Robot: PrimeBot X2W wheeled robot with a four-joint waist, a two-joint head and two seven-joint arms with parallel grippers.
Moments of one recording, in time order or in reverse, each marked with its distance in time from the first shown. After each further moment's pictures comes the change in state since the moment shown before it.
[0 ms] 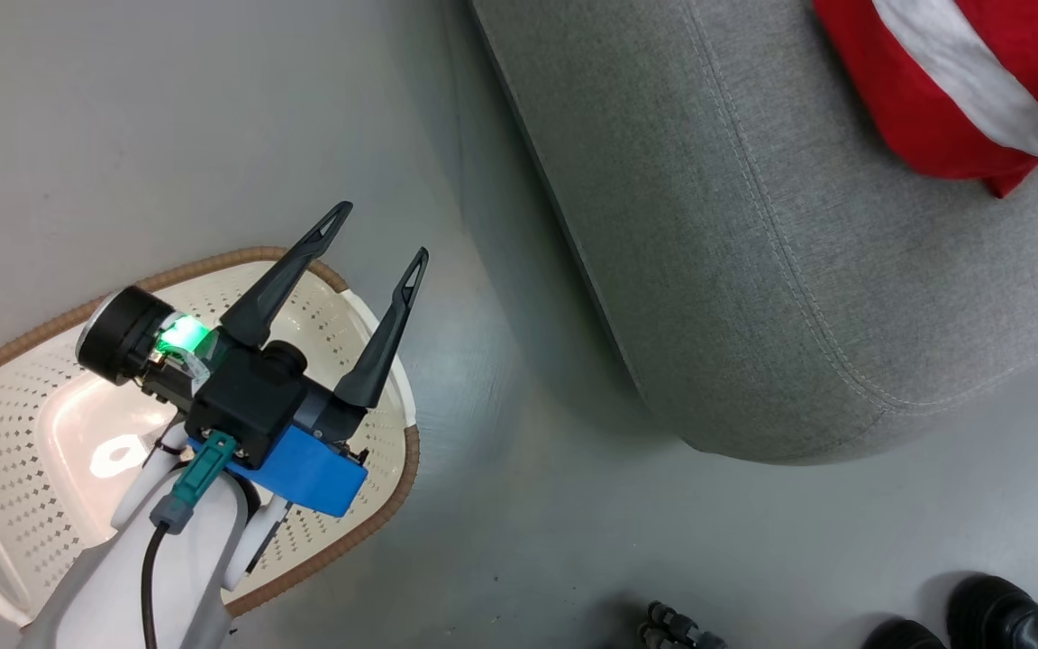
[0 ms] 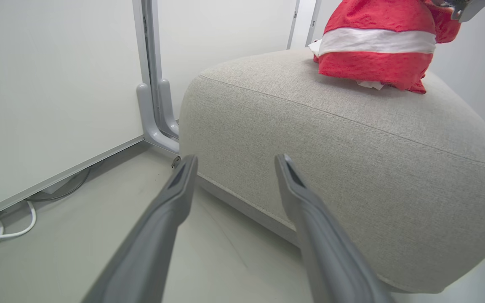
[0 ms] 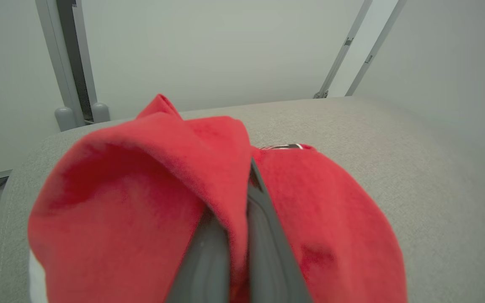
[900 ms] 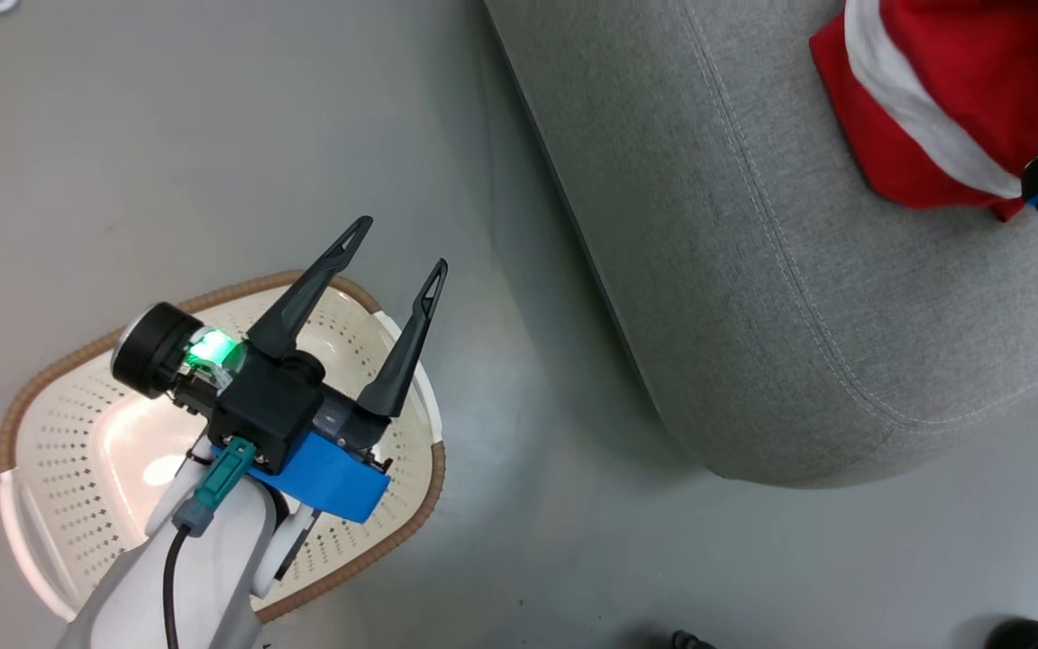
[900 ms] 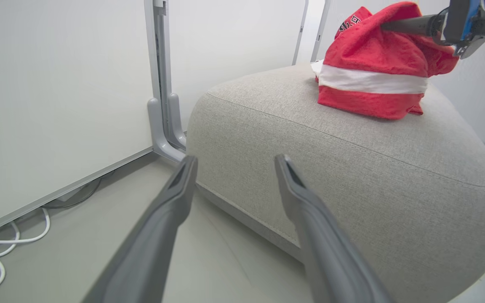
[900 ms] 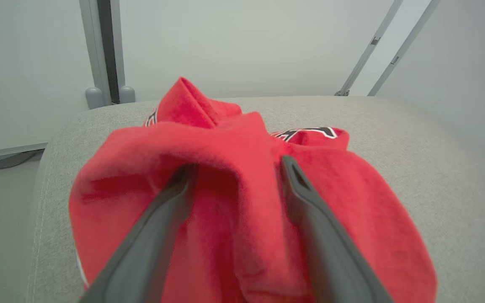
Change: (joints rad) left arm 0.004 -0.034 -0.021 0.042 -0.030 0.021 -0.039; right arm 0.077 0.018 0.041 -0.025 -0.059 0.000 0.000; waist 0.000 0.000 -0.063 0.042
